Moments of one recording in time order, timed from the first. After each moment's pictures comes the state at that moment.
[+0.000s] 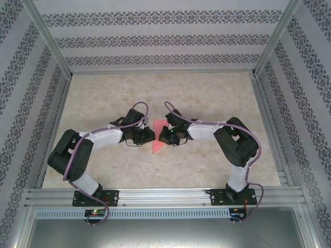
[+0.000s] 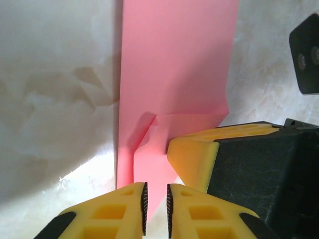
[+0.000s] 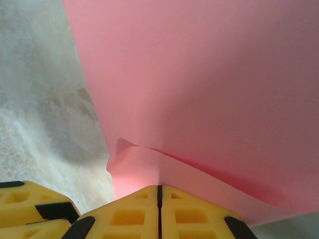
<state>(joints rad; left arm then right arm) -0.48 1.61 0.84 -0.24 0.42 -0.73 0.68 1.86 1.01 -0.18 -0.40 1.00</state>
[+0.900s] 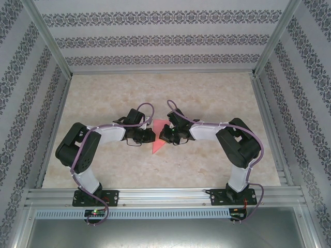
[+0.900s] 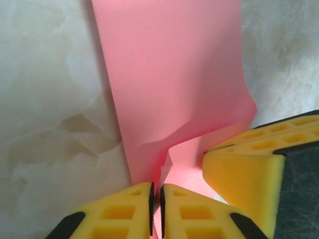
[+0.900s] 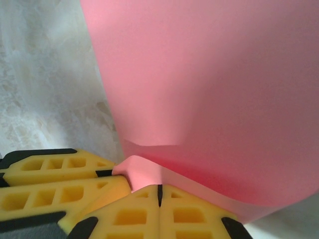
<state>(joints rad) -0.46 1.73 0.85 -0.17 0.48 -0.50 0.67 1.84 0.98 -0.12 -0.40 1.04</state>
